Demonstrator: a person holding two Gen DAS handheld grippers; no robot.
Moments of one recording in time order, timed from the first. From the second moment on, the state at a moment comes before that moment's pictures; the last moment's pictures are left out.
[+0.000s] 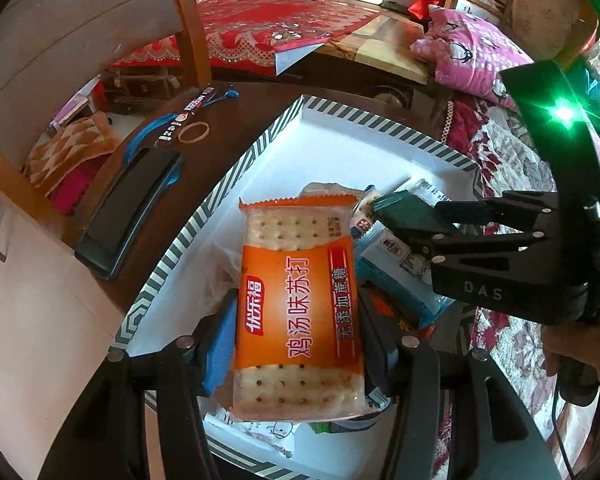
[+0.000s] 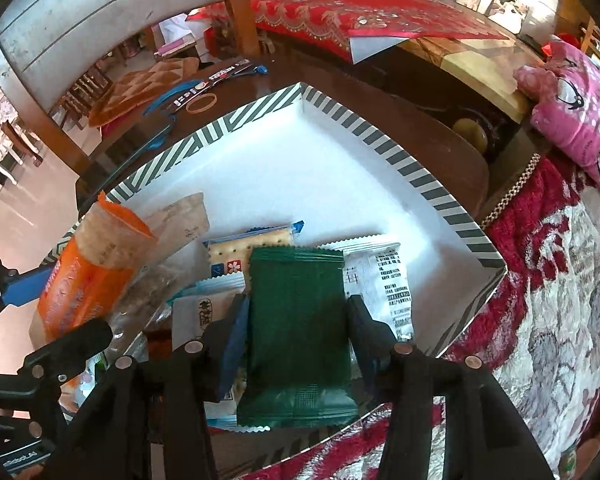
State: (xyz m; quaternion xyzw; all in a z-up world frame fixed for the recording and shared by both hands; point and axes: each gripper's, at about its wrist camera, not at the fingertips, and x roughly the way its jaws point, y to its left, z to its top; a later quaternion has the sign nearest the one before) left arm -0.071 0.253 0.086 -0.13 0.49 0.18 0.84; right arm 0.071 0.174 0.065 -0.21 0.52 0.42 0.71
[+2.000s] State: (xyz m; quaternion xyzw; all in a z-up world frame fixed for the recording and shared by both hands) left arm 0.049 -0.015 0.069 -0.02 0.53 -0.03 0.85; right arm 0.099 -0.221 0.063 -0.02 0.57 0.18 0.80
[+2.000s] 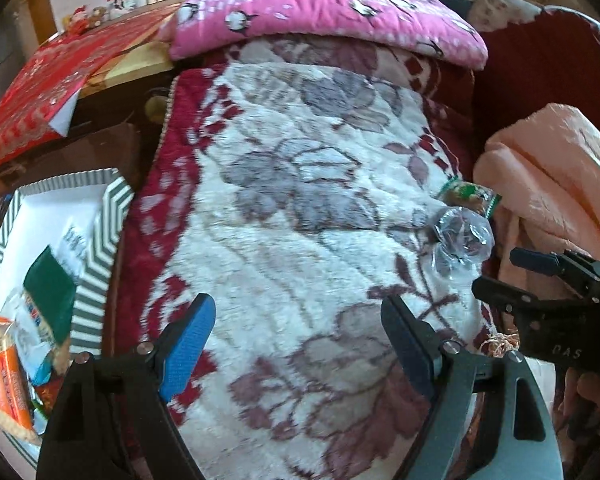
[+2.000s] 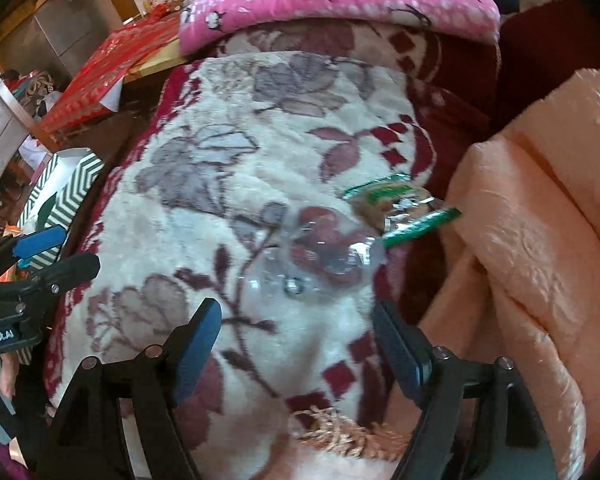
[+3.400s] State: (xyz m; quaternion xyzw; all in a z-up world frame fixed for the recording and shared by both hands) left arm 0.195 -0.152 0.029 -0.10 0.61 -0.09 0.78; right arm 0.097 -0.283 0.016 0.10 0.60 0.17 0.78
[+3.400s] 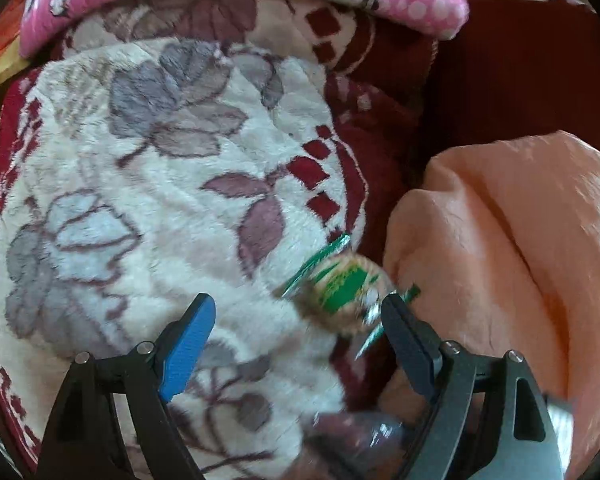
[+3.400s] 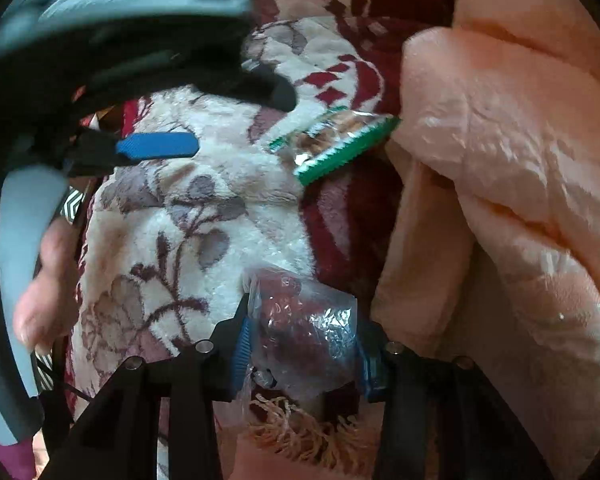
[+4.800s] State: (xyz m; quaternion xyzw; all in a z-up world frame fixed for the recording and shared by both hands) left arm 0.091 -0.046 0.051 -0.02 0.57 -0.05 0.82; right arm 0.078 -0.233 0.041 0.10 0.58 0.21 0.79
